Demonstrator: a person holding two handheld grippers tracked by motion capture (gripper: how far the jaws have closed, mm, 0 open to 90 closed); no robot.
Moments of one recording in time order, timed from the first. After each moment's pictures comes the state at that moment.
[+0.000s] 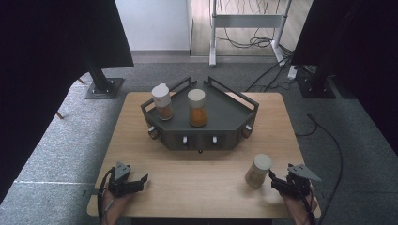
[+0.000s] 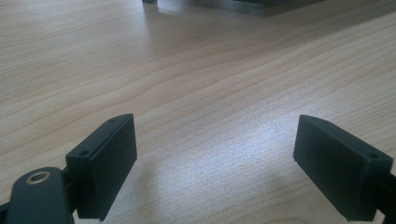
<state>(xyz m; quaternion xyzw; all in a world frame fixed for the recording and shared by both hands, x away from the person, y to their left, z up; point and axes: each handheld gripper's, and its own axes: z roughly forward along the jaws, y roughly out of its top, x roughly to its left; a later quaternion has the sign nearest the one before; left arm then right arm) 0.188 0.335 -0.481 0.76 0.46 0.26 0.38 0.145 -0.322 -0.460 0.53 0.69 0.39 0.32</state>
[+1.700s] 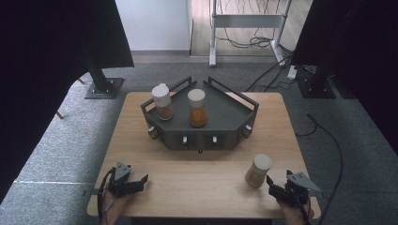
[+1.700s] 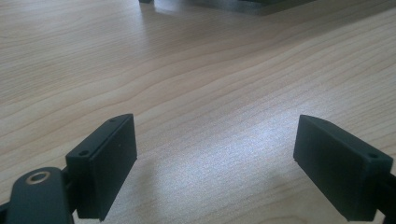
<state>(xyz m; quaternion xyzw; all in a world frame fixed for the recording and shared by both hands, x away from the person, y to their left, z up) 0.188 0.335 -0.481 0.76 0.46 0.26 0.38 0.116 -0.313 -0.473 0.53 0.67 0.41 0.32</state>
